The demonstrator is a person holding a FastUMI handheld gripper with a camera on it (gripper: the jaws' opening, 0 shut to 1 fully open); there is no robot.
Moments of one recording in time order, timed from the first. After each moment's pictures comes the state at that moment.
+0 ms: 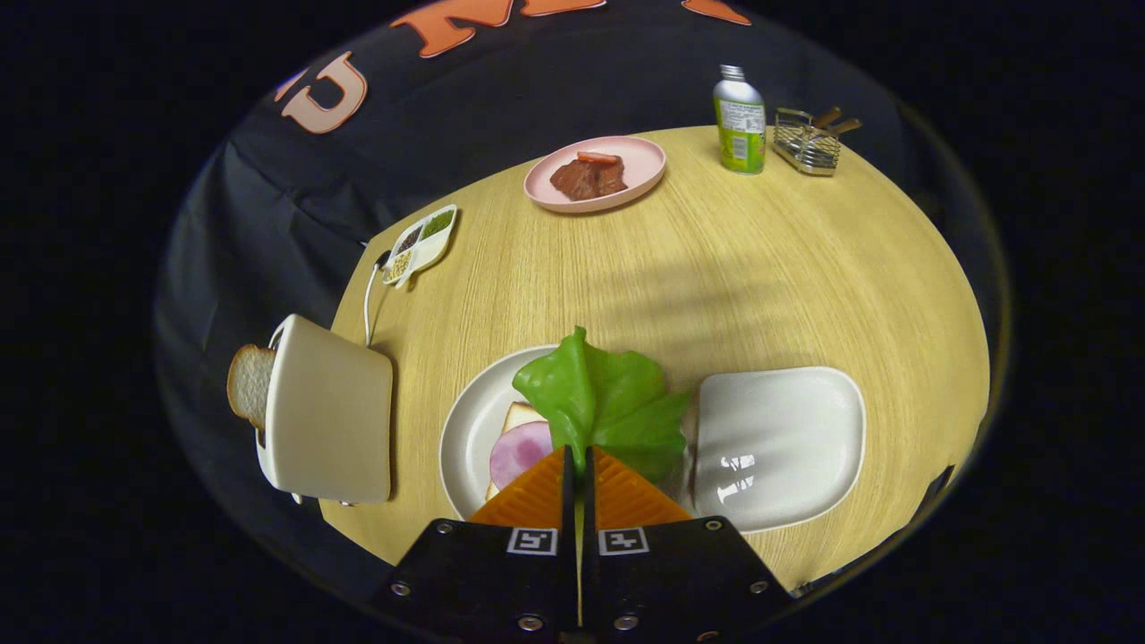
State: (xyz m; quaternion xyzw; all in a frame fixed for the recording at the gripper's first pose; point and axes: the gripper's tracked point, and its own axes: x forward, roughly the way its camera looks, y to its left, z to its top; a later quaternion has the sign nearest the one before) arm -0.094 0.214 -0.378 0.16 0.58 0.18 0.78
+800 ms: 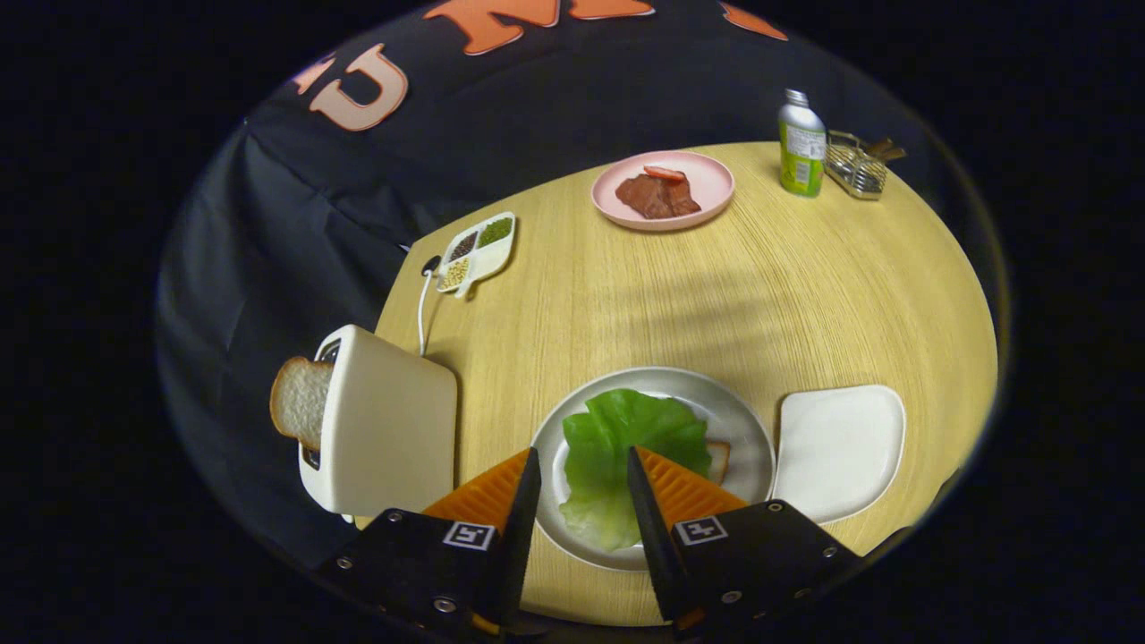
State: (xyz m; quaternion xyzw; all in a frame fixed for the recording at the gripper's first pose) arm -0.075 0.269 -0.308 0.17 0.54 0.23 0.79
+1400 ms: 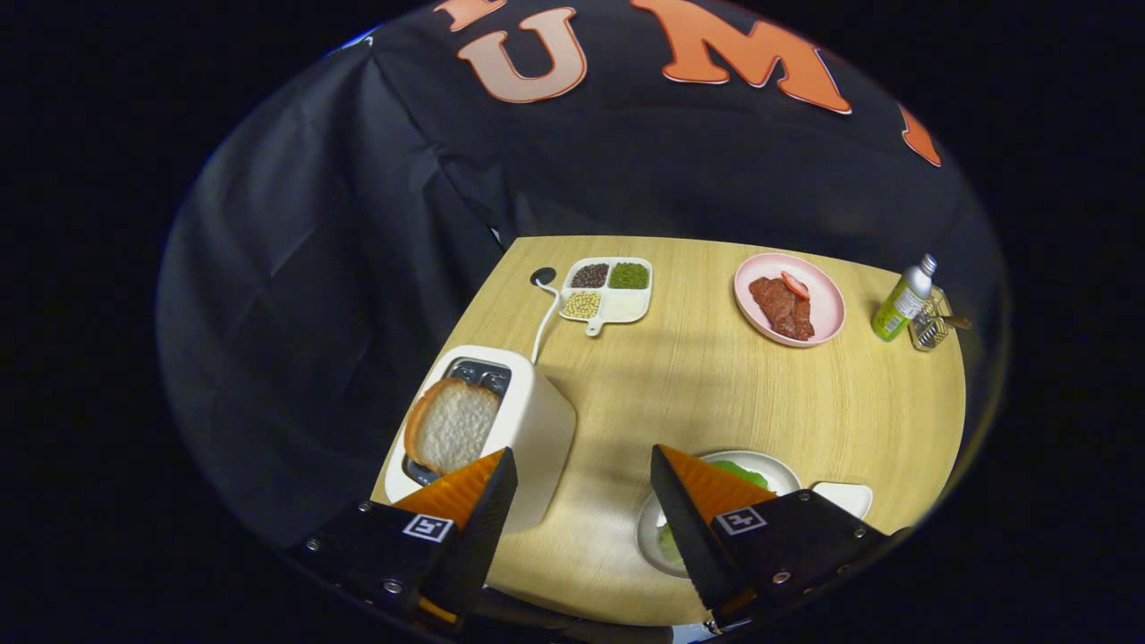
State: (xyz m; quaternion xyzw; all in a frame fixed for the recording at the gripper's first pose) arm -0.061 0.379 -0.184 0.06 0.49 0.32 0.81
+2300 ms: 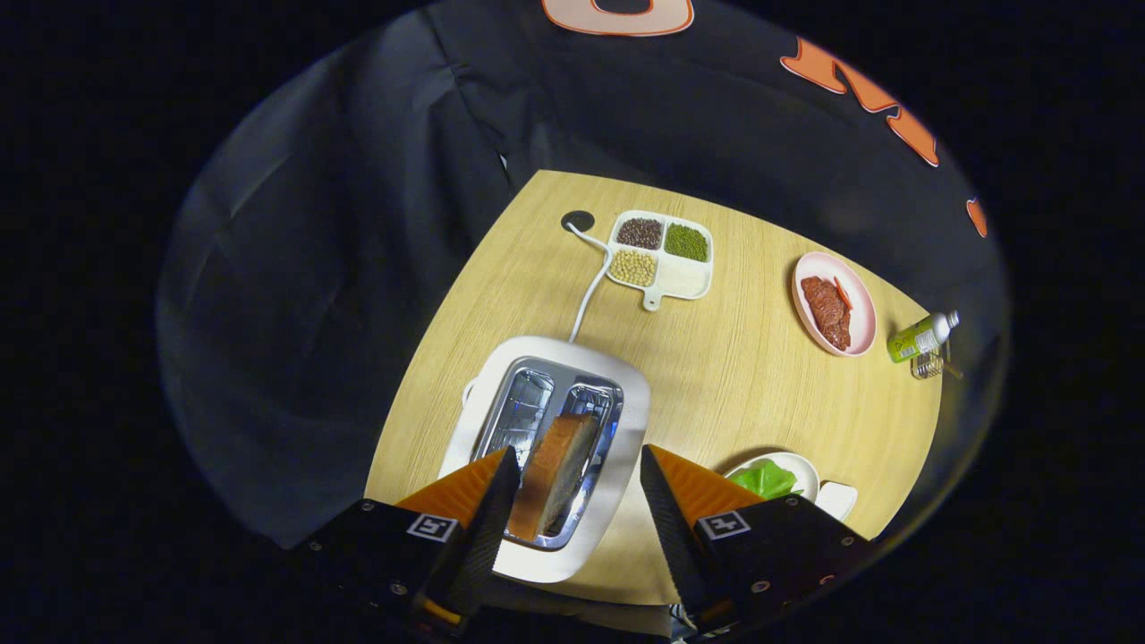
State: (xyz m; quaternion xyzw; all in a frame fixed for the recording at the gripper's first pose) arm -0.074 0.469 -0.197 -0.05 0.59 0.29 0.76
